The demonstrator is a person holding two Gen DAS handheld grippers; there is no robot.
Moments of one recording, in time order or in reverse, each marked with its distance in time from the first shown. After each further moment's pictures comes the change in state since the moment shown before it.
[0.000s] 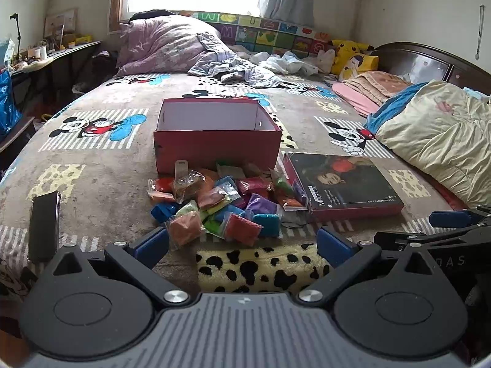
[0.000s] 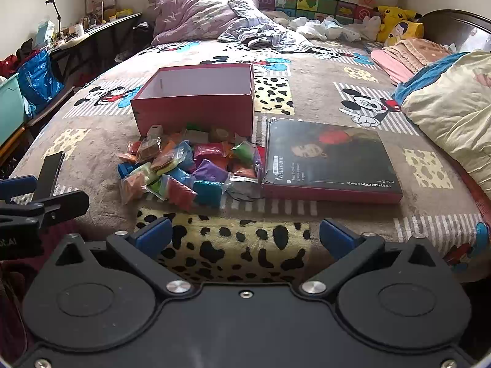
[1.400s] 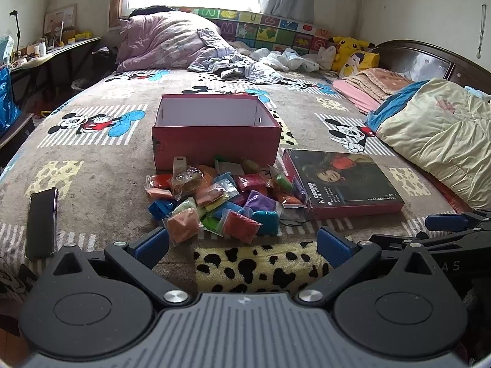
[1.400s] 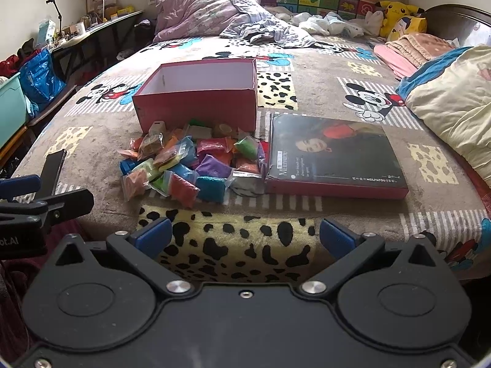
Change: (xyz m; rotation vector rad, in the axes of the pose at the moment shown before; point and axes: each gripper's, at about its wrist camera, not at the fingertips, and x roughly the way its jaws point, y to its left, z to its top) left arm 0.005 0.000 0.001 -0.005 0.017 -0.002; right arm 0.006 -0.002 -0.001 0.010 0.021 0.016
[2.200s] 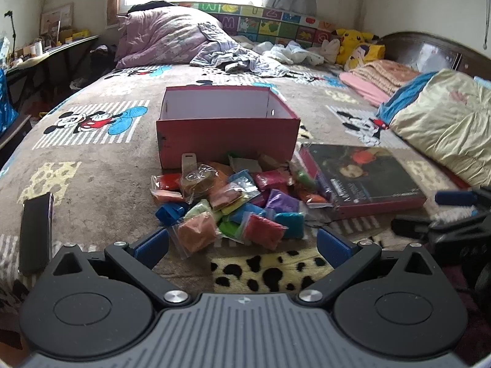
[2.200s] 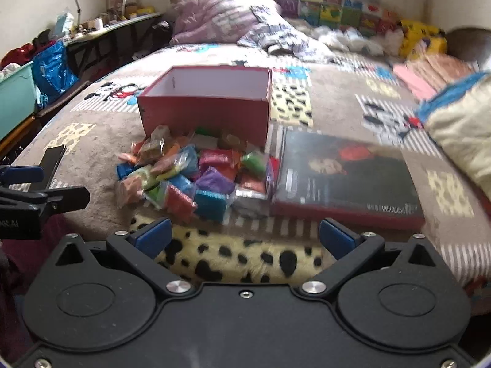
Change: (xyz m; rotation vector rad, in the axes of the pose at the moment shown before) left arm 0.058 0.030 0.002 0.040 0.012 0.019; right arm 0.045 -0.009 0.008 -0.082 -0.096 0.090
